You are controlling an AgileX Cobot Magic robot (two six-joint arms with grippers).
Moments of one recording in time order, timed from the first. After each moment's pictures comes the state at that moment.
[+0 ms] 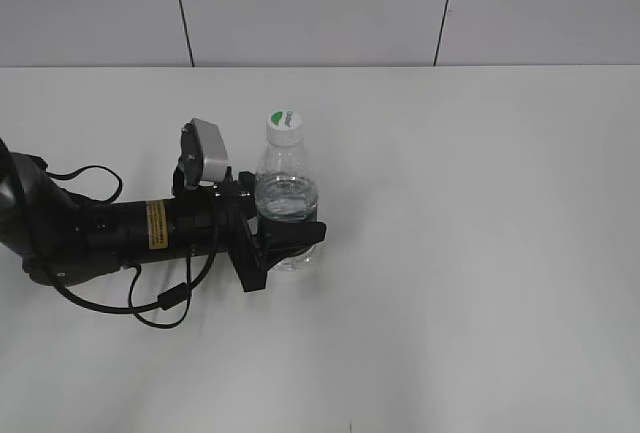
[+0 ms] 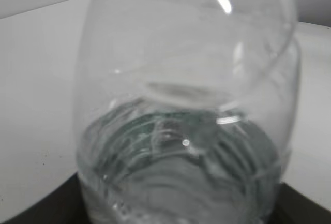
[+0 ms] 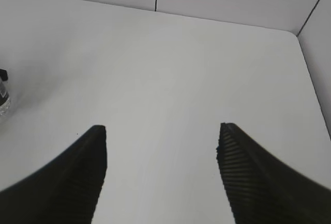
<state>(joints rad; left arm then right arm) -0.31 2.29 -0.90 1.04 -1.23 -0.33 0.06 0.33 -0.65 0.12 0.82 -0.29</state>
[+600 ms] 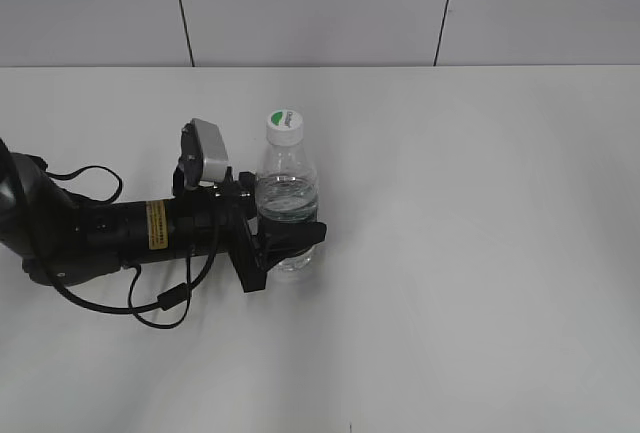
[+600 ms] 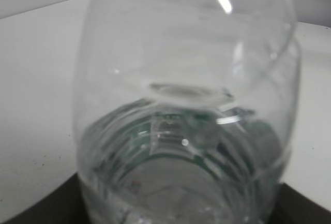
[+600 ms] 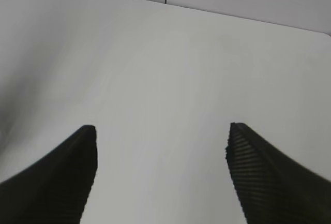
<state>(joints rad) -0.31 2.29 -0.90 1.04 -1.23 -0.33 0.06 1.12 -1.11 0.18 0.75 -0.35</state>
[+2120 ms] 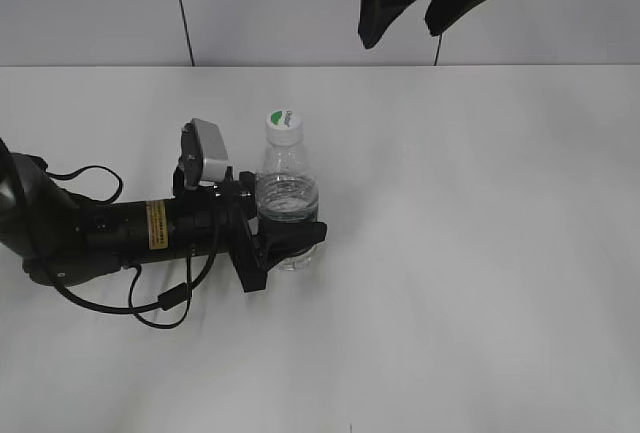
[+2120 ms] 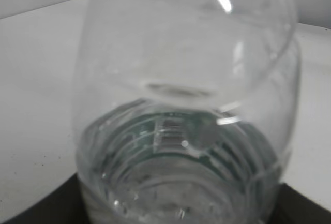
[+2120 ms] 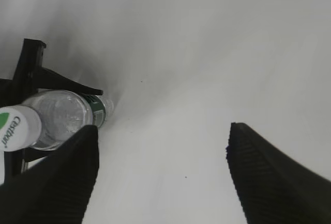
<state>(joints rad) -0.31 2.29 -0.90 1.04 -1.23 -0.33 0.50 1.94 -1.90 0.10 1.21 -0.05</state>
